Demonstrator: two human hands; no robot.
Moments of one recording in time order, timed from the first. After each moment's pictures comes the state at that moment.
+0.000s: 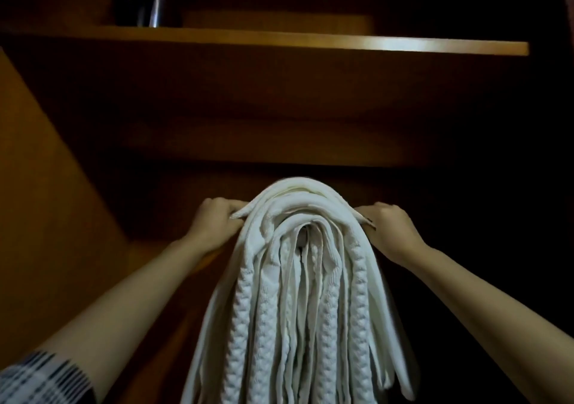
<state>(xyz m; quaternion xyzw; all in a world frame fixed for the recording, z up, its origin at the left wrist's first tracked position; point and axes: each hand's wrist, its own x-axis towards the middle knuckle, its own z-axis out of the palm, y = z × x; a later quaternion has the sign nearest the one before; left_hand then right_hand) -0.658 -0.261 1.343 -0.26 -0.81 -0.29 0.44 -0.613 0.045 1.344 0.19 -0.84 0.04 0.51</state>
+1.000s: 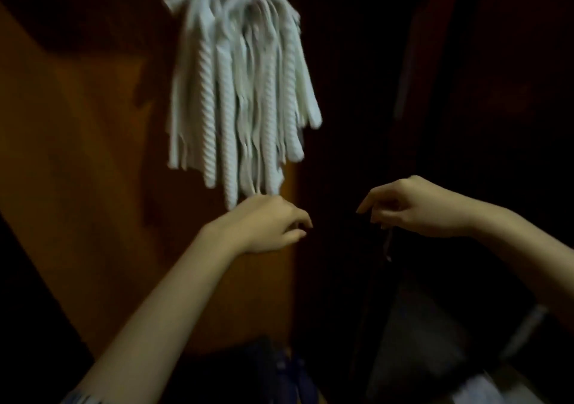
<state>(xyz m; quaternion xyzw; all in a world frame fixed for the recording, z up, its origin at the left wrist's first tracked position) -0.393 -0.224 1.111 -0.57 -0.81 -0.01 0.12 -0.257 -0.011 1.144 0.00 -0.99 0.14 0.04</state>
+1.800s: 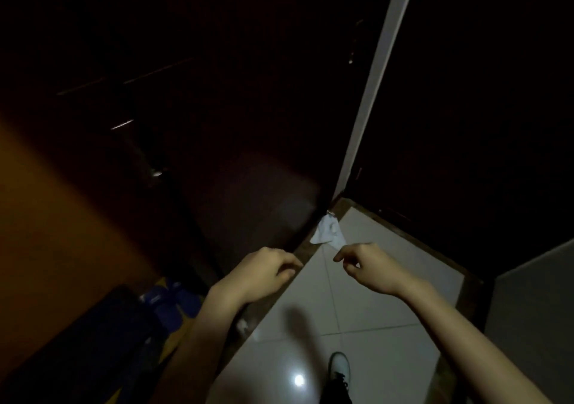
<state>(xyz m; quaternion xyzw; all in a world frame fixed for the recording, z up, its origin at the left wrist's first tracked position) -0.202 0.100 0.832 -0.64 -0.70 -0.13 -0.29 -0.001 0.227 0.834 -0.37 -0.89 0.27 -0.07</state>
